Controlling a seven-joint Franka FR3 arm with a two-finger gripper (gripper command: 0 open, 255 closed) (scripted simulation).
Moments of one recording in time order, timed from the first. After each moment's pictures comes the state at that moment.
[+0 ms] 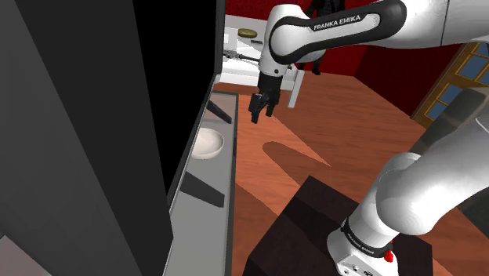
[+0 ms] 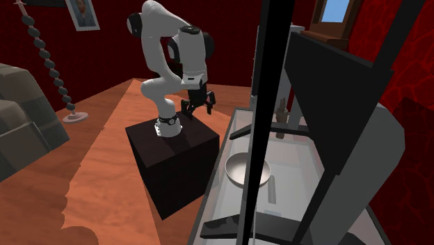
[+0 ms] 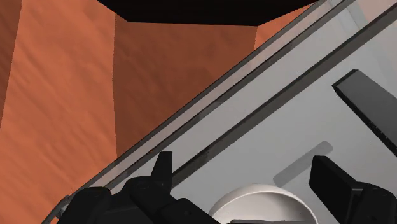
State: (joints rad) arm -0.01 -0.31 -0.05 -2.28 0.06 1.94 -0.07
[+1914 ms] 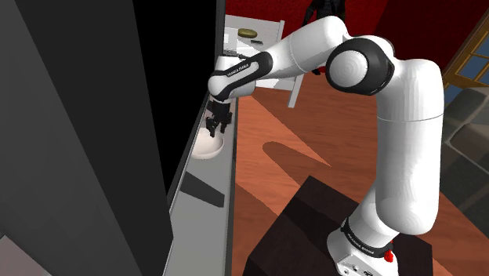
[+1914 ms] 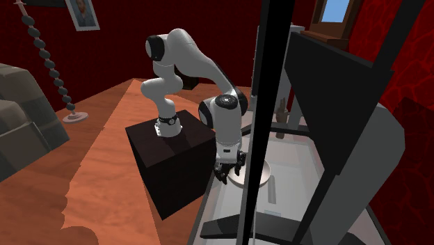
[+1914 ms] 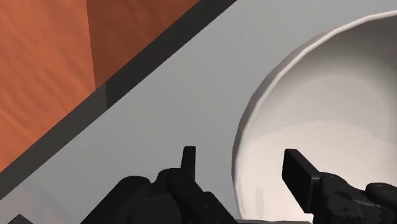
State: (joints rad) arm -0.01 0.47 -0.05 -1.75 0.14 2.24 -0.11
